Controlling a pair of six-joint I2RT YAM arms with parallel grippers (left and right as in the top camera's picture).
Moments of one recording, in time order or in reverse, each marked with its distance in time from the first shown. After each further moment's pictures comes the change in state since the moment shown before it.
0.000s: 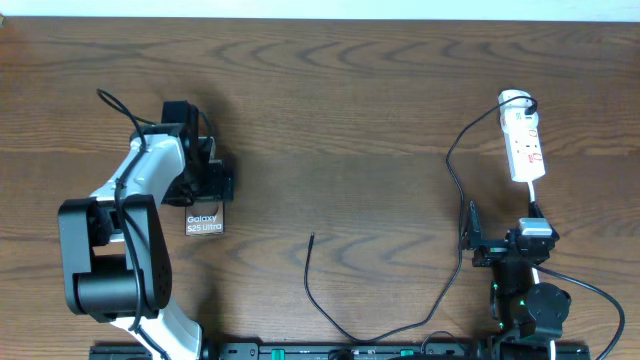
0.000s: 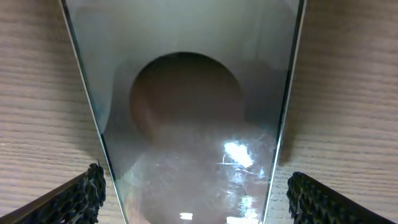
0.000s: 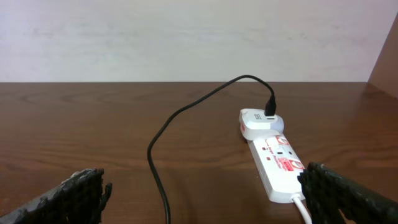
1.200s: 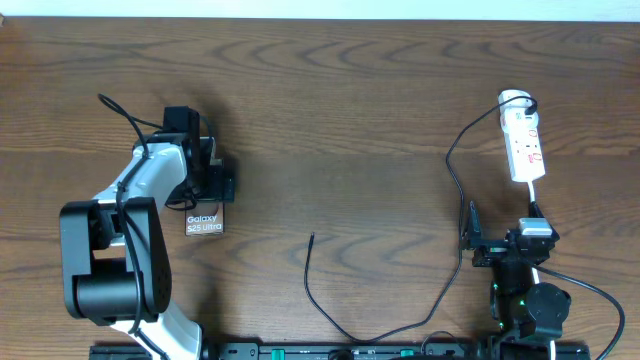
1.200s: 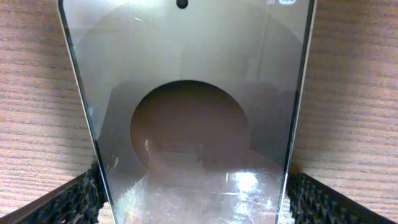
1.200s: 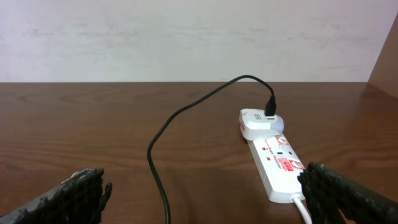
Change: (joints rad) left arm -0.001 -0.013 -0.069 0.124 -0.008 0.000; right arm 0.000 0.000 0.000 0.000 0.000 0.000
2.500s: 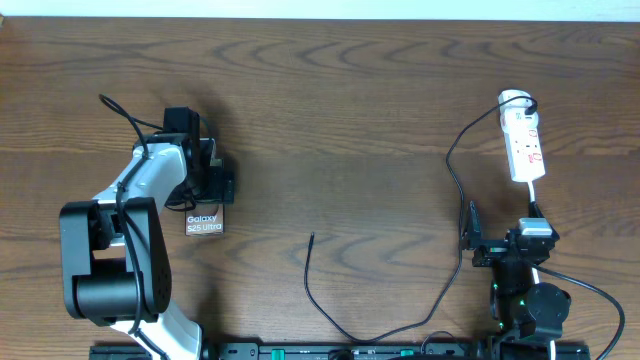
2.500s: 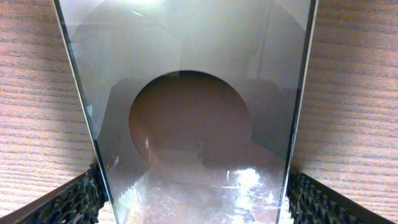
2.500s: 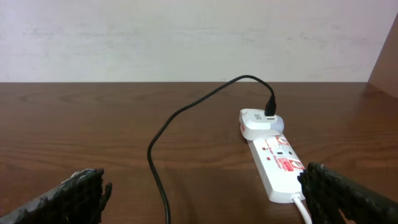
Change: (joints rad) left arm 0.000 0.000 0.000 -0.014 0.000 0.007; right arm 0.000 0.000 0.000 0.000 0.000 0.000
